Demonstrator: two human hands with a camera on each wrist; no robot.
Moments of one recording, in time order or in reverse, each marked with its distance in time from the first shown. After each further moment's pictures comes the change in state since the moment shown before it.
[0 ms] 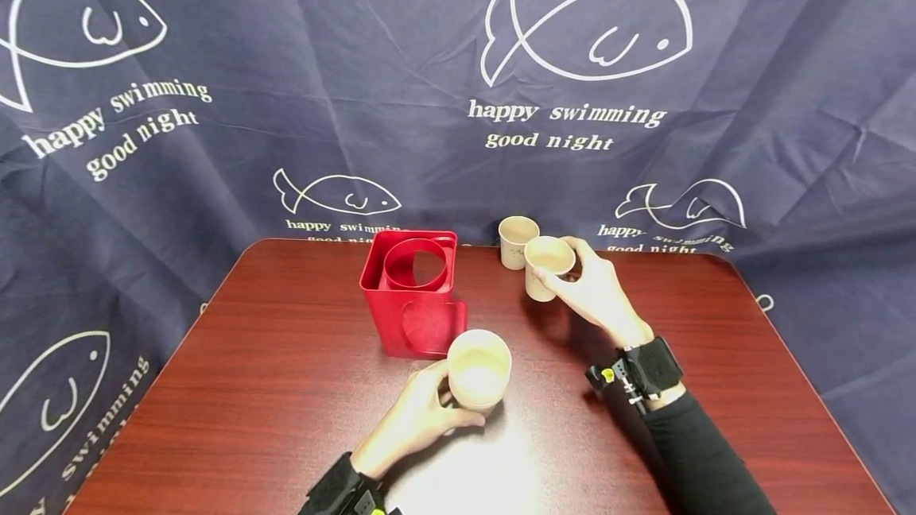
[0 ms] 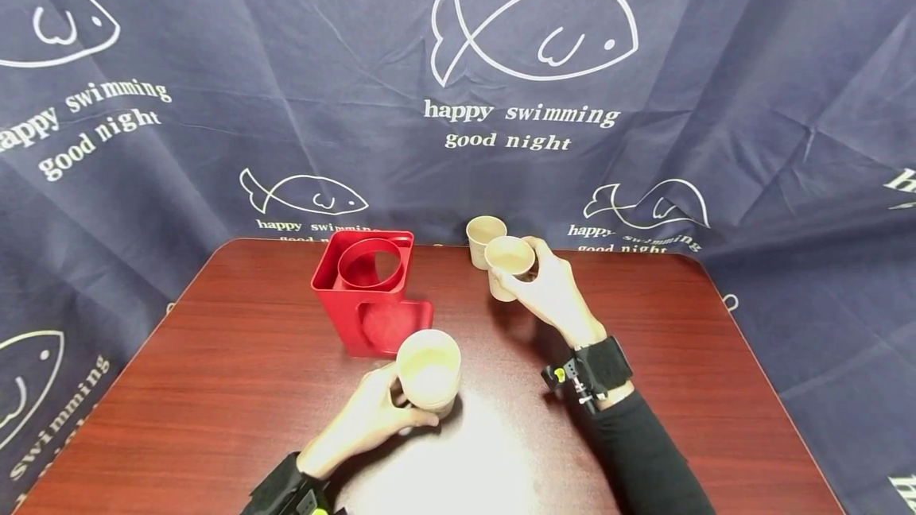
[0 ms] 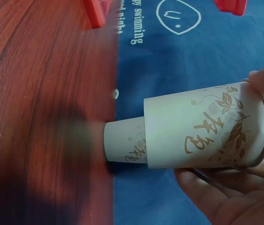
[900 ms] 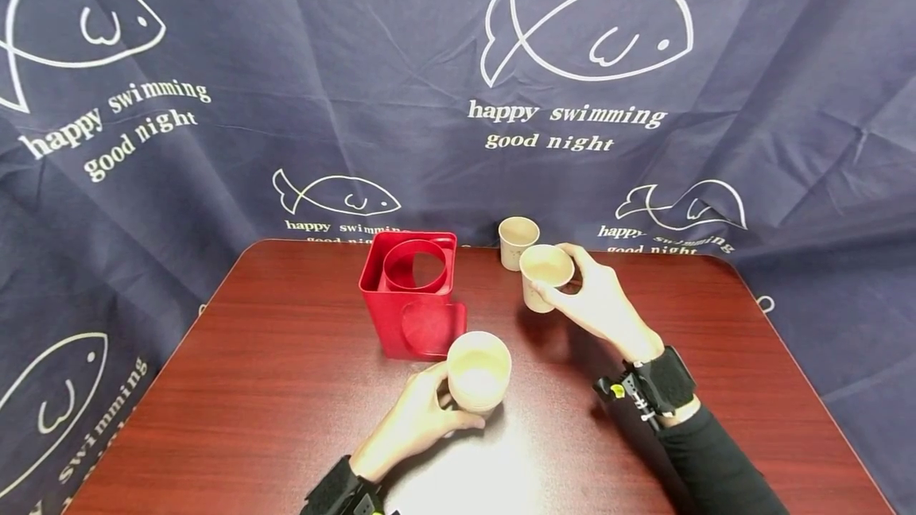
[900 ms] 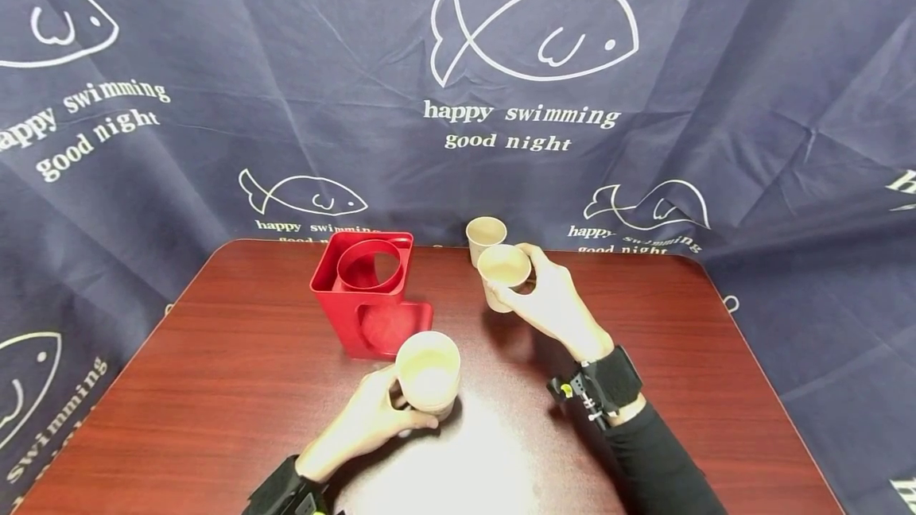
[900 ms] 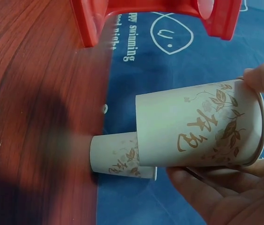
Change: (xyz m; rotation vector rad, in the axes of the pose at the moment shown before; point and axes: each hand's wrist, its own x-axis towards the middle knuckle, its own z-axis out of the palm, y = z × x) left_hand -0.001 -0.001 -0.001 -0.036 -0.011 -0.015; right_hand -0.013 -0.017 -0.007 -0.013 -0.014 -0.085
